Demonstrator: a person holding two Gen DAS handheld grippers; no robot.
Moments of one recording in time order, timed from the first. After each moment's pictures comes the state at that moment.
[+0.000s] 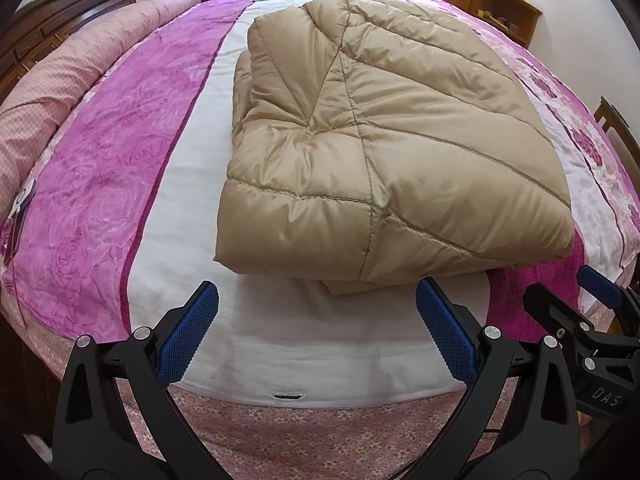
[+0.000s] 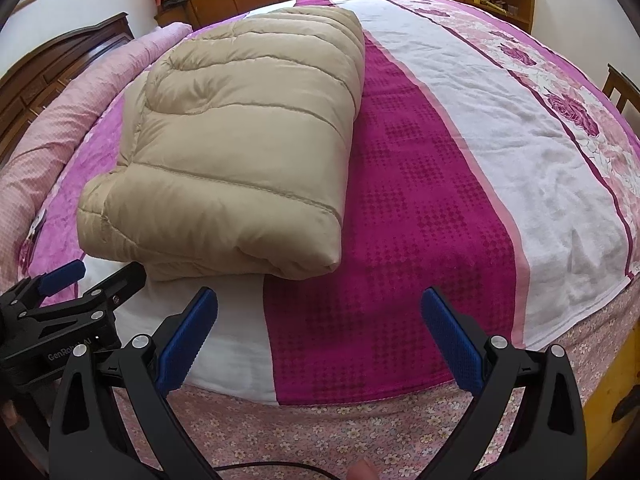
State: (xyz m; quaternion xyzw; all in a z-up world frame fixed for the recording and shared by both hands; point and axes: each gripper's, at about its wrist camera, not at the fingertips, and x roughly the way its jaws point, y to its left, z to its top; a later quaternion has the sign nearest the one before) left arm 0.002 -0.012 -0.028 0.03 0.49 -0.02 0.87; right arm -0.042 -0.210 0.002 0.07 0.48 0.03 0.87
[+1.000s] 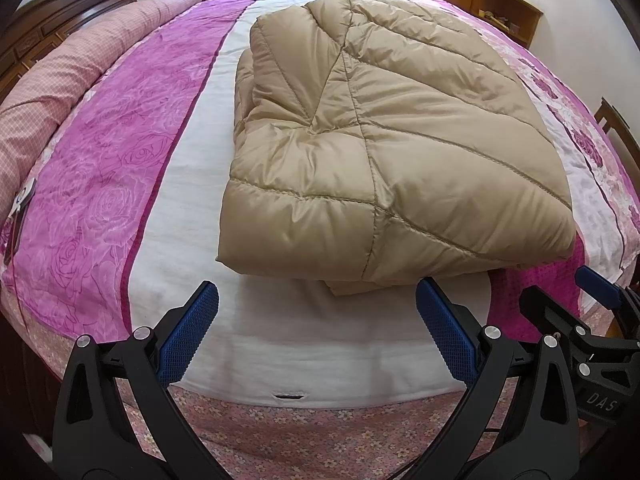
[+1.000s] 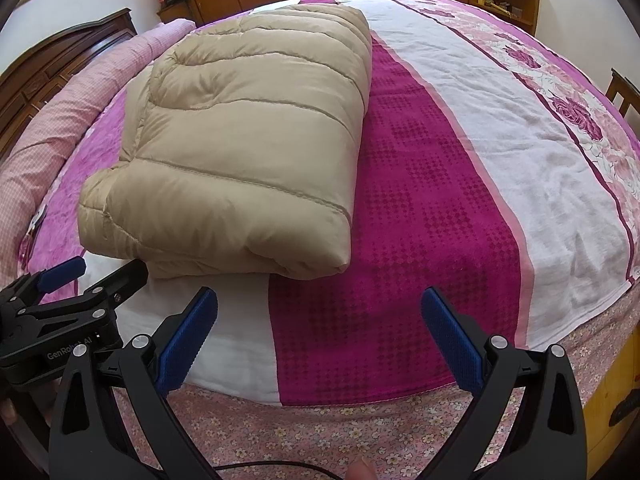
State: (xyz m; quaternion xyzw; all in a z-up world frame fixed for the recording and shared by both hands) left arm 0.004 -0.010 -0.029 0.03 0.49 -0.02 0.87; right arm -0.040 -0.206 0.001 0.07 0.48 0.03 0.87
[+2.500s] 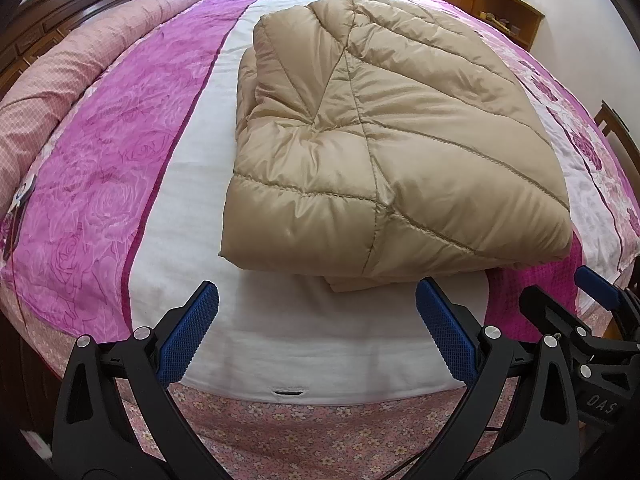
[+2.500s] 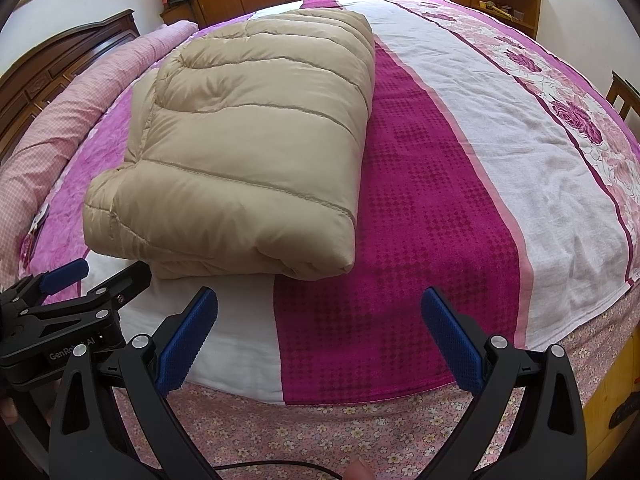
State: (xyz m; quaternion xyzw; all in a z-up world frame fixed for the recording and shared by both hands) left arm 0.000 -0.008 -0.028 0.02 0.50 -0.02 0.87; right arm -0.040 -0.204 0.005 0.06 0.48 0.03 0.88
